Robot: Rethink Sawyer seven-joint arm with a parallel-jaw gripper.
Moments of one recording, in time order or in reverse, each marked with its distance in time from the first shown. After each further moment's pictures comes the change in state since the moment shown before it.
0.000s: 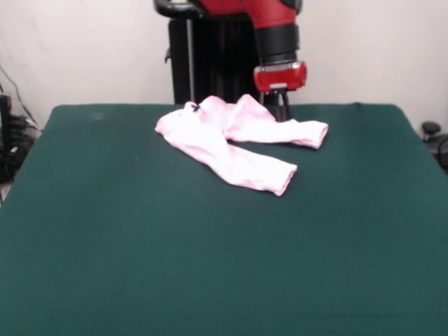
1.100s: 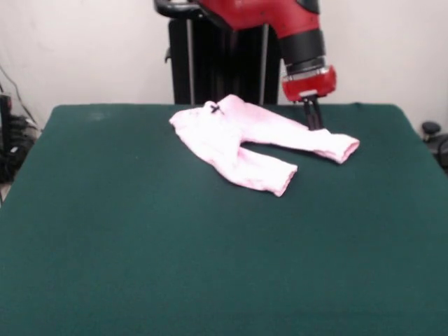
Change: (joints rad) arm 0.017 -0.003 0.149 -0.019 0.042 0.000 0.001
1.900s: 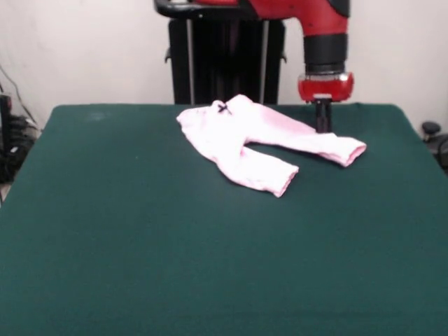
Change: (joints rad) arm 0.217 -0.173 0.021 0.063 0.405 0.160 0.001
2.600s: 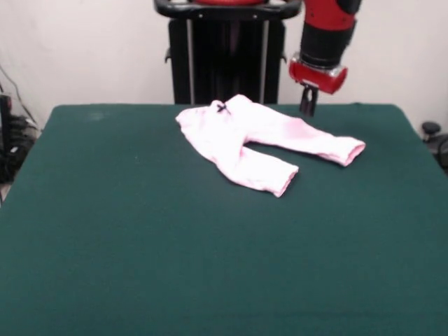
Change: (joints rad) arm 0.136 -0.244 -0.177 -0.081 0.239 0.692 0.000
